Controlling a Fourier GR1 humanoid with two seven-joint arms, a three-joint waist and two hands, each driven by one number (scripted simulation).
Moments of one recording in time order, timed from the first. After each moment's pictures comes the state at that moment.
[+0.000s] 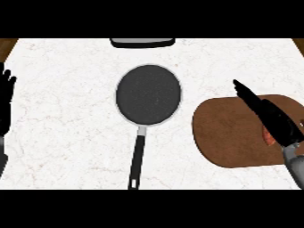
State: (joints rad) left arm -0.22 0.52 -0.01 -1.39 0.36 0.38 0.01; right arm -0.23 -0.53 0.26 -1.49 -0.11 0.09 0.14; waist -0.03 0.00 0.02
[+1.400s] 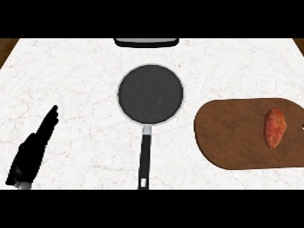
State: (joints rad) left arm 0.04 0.51 -0.29 -1.55 0.14 0.31 0.08; right arm 0.07 -0.86 -0.20 -1.63 -0.17 -0.17 0.85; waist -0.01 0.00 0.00
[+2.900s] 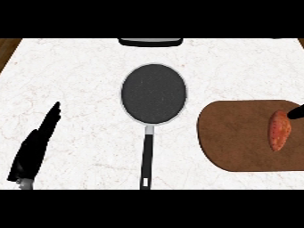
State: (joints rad) left arm 0.04 0.45 -0.24 -1.57 0.06 0.24 0.11; right arm -0.50 -0.82 0.13 -1.12 -0.28 0.23 1.08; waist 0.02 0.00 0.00
